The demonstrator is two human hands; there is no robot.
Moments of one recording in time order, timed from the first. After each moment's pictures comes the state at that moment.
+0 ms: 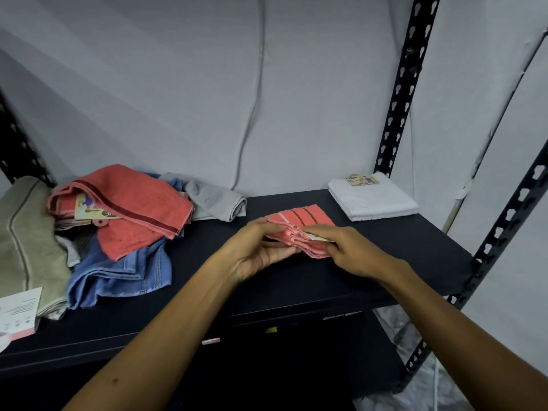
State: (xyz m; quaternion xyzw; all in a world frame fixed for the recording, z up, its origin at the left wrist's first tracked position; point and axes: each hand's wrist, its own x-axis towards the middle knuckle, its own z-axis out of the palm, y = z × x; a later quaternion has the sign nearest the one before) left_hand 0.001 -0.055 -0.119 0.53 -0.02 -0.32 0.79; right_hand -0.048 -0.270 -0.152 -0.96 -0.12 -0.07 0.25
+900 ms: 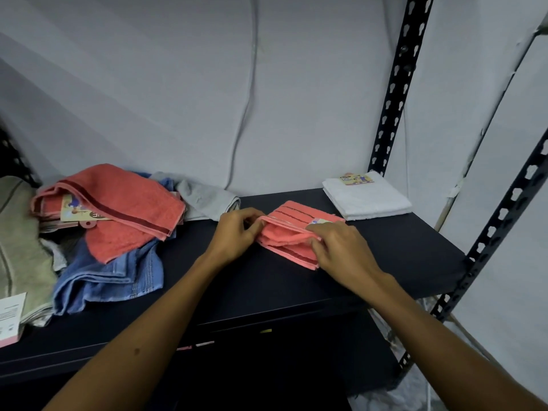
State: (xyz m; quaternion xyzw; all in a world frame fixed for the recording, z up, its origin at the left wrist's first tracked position) left_hand 0.066 -0.037 -0.161 0.83 -0.32 0.12 0.43; right_hand -0.061 -0.240 -0.150 -0.96 -0.05 -0.25 0.12
